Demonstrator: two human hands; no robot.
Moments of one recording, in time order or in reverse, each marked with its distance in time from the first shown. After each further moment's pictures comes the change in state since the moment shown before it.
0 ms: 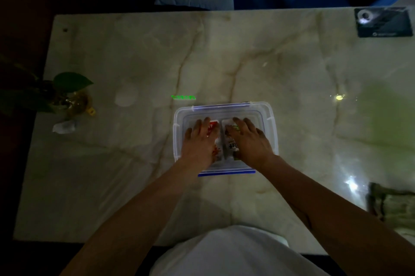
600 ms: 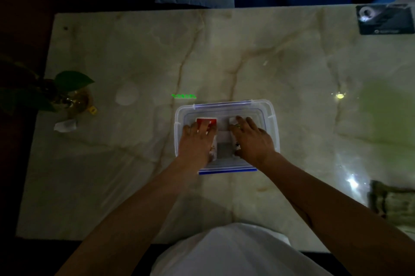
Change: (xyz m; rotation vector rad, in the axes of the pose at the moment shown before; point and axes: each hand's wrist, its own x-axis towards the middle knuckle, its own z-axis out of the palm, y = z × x) left_hand -0.008 -0.008 -0.008 0.142 0.016 0.038; right_hand -0.001 -0.004 -0.005 -0.059 -0.042 0.032
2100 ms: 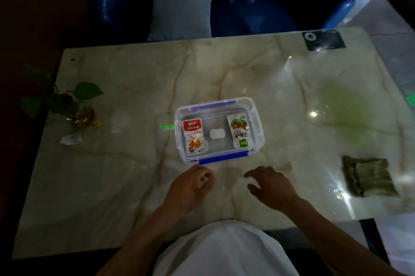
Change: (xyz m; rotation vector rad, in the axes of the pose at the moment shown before) left_hand -0.141 0.007 0.034 -0.774 0.210 0.132; right_hand -0.169 -0.011 0.051 0.196 0.062 0.116
